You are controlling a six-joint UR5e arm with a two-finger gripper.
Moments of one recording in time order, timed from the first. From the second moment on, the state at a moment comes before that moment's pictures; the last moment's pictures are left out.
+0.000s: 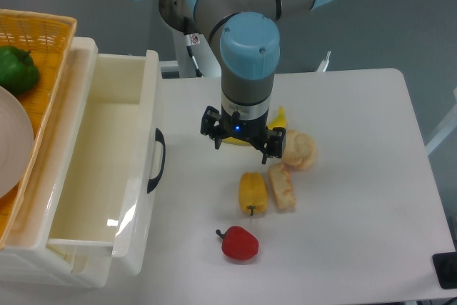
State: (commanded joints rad) arm 2.43 -1.85 -1.48 -1.35 1.54 0.75
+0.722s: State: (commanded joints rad) arm 2.52 -1.85 -1.54 -1.34 1.54 0.73
